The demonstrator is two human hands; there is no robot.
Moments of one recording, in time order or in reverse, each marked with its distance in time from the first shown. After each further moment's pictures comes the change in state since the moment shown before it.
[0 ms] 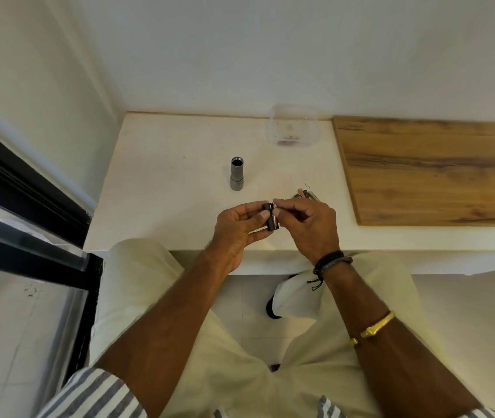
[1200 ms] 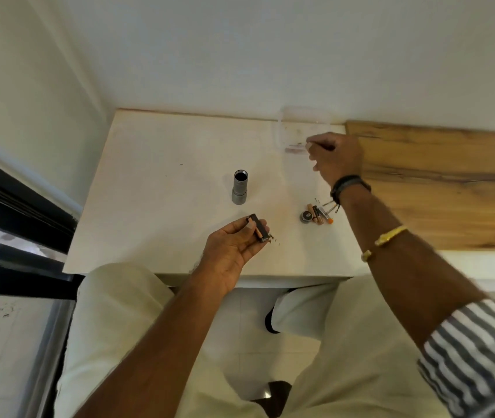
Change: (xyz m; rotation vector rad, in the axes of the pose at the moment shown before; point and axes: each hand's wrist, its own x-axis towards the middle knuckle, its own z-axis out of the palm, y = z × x) left_hand 0.056 -0.003 -0.018 -0.366 0.168 -0.218; right_hand 0.201 0.046 -0.003 -0.053 0.162 0.218
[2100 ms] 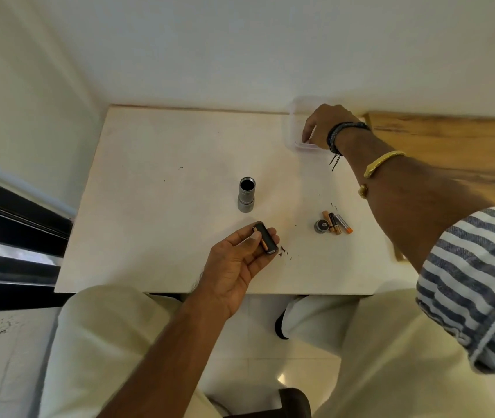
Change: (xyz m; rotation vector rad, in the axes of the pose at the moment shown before) left_hand -0.022 0.002 -0.005 -0.058 -0.033 -0.022; right_hand 0.082 -0.015 0.033 -0.884 -0.466 -0.174
